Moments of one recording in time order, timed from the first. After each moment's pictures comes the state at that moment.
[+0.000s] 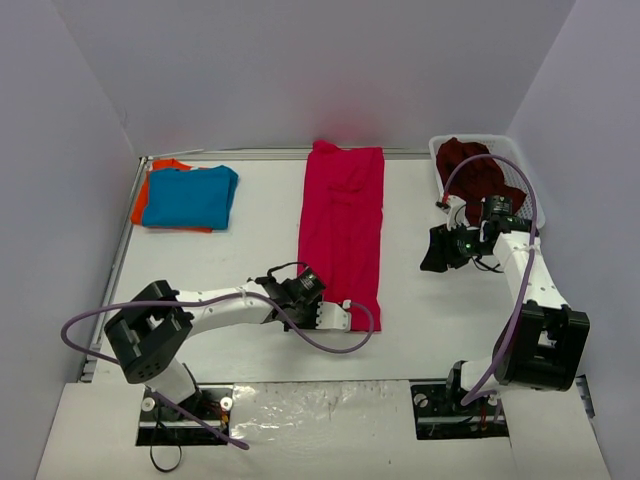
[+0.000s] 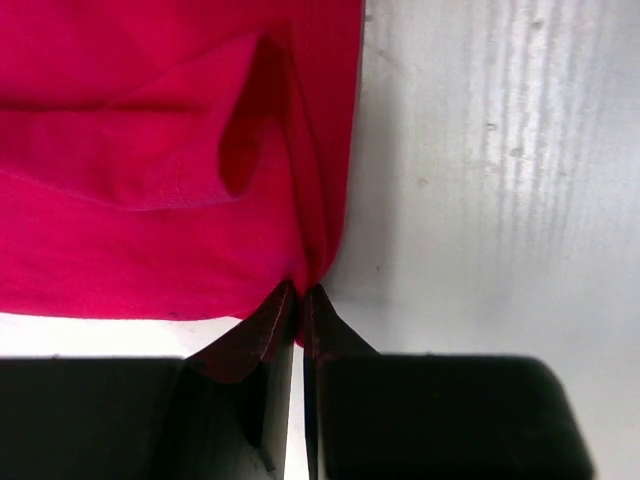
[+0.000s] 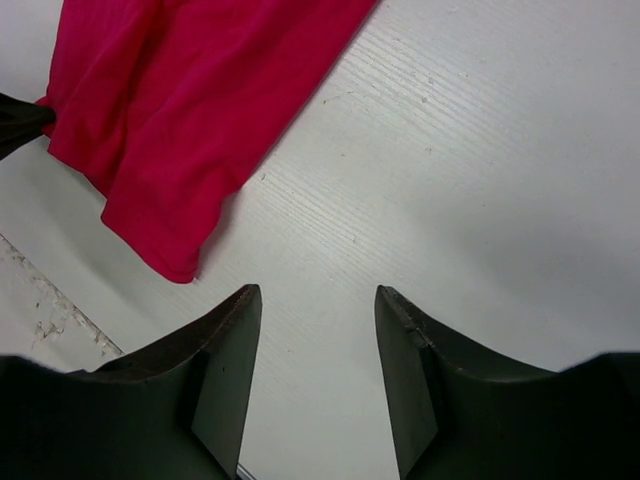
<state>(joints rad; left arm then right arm) -0.96 1.58 0.88 -0.43 0.10 0.72 -0.17 1.40 1.04 -0.85 -0.70 -0.50</state>
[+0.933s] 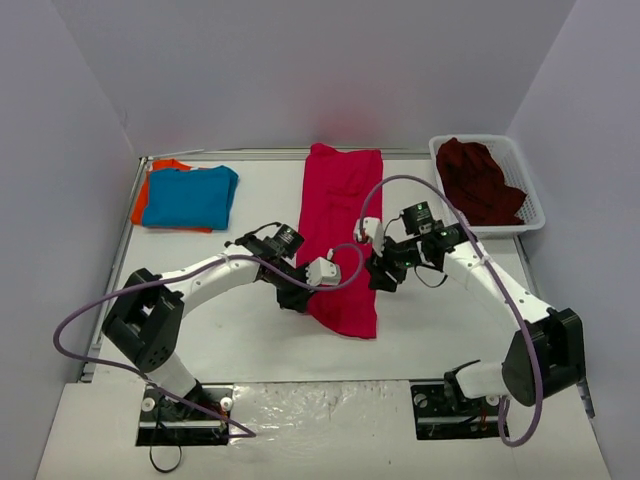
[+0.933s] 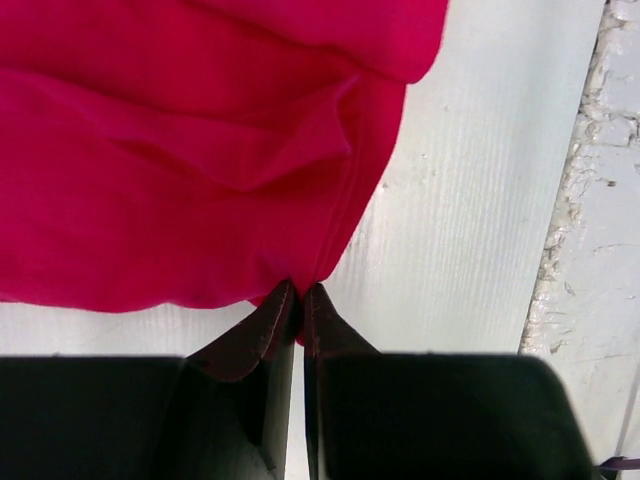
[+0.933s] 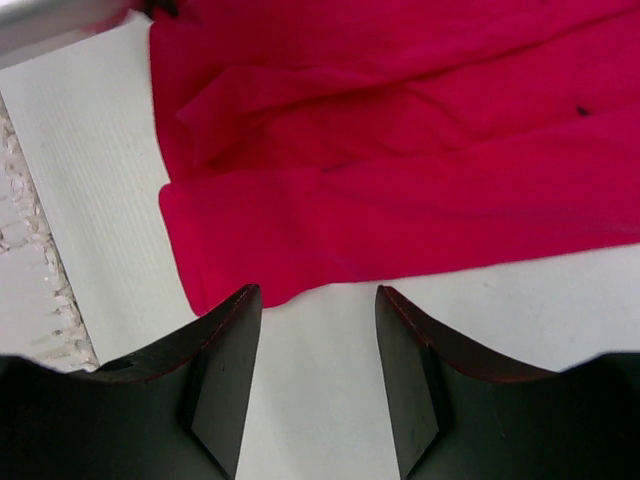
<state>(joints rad) -0.70 1.61 1.11 -0.70 0.57 0.62 0.36 1.36 1.02 -0.73 -0.64 -0.69</state>
